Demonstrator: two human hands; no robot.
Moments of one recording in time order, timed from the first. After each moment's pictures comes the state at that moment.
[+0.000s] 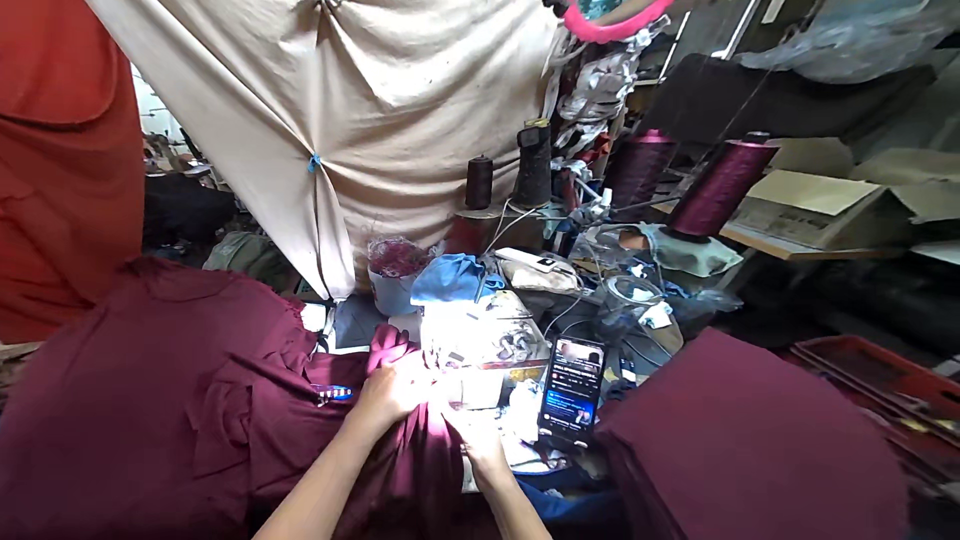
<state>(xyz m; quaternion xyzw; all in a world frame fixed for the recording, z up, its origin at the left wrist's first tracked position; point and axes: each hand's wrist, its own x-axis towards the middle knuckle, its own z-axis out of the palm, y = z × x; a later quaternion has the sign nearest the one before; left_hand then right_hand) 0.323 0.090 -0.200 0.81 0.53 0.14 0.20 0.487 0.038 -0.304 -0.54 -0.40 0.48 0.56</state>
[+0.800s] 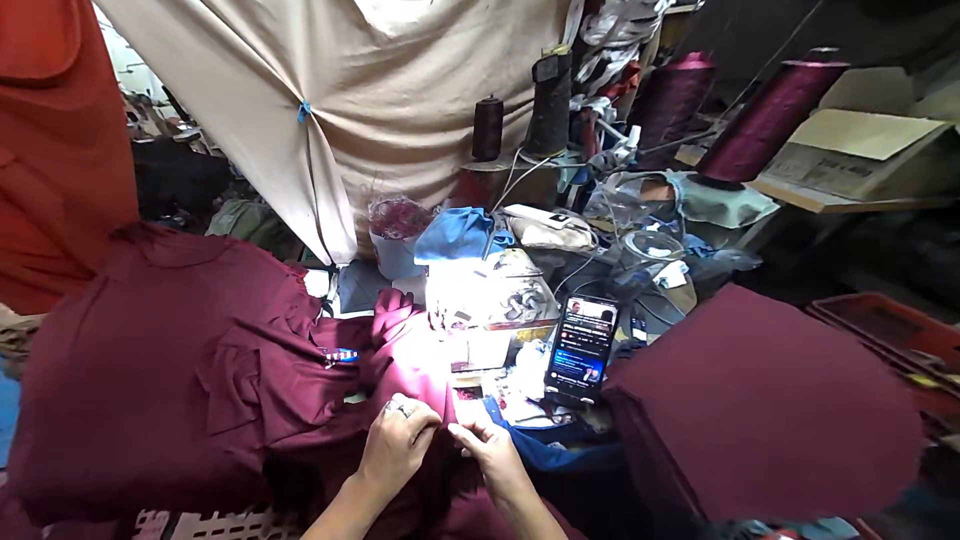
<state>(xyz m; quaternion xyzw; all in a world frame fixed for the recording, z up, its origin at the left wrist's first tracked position) 0.309 -0.003 -0.317 0.82 0.38 0.43 0.03 0.492 -0.032 -0.330 -0.48 -0.41 0.56 0.54</state>
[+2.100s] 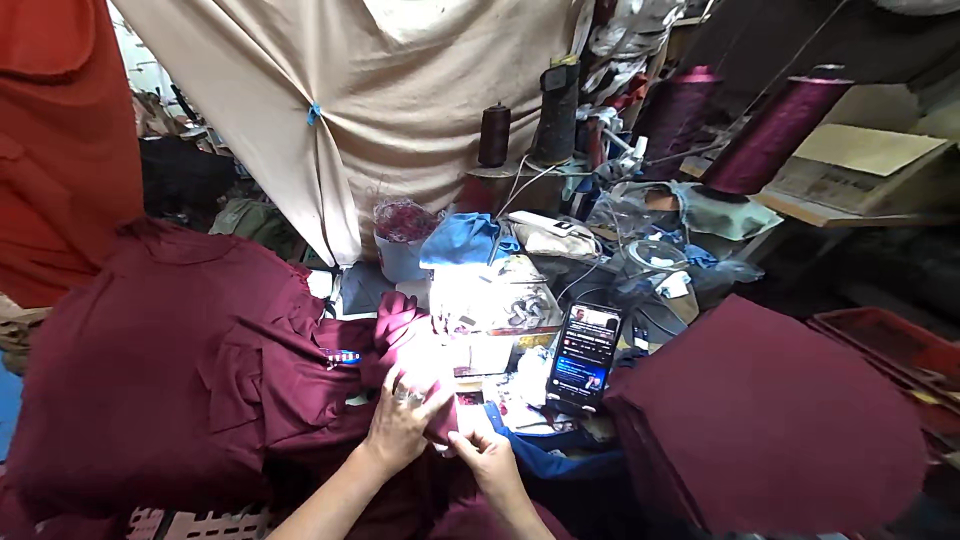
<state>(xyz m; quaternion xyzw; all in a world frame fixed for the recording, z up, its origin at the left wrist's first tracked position) 0.312 0.030 -0.317 0.86 0.36 0.33 -0.15 0.484 -0.035 -0.327 -0.50 -0.46 0.49 0.54</state>
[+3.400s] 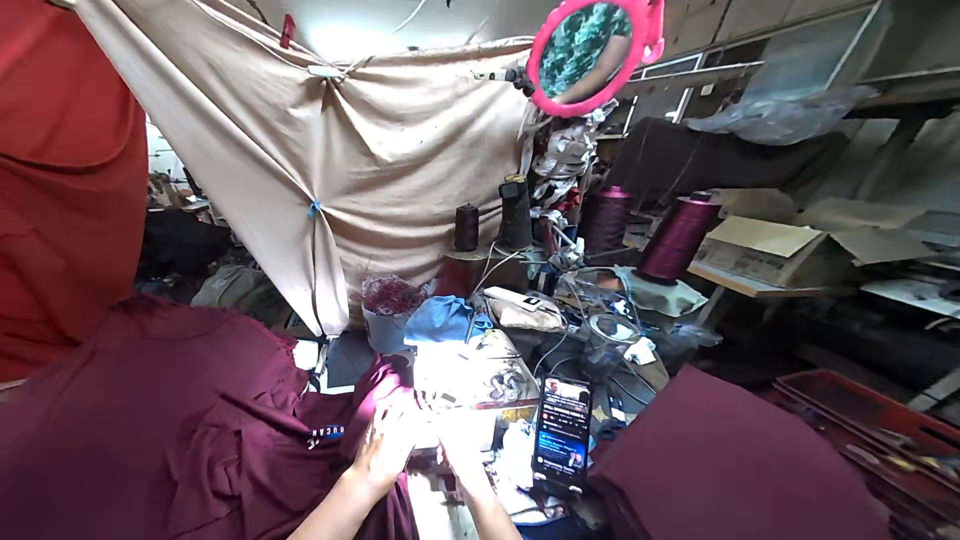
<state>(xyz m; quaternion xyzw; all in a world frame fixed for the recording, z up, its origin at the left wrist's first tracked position) 0.315 0.098 -0.281 0.86 0.38 0.32 -0.05 0.483 0.091 -0.300 -0.58 -0.45 0.45 0.50</state>
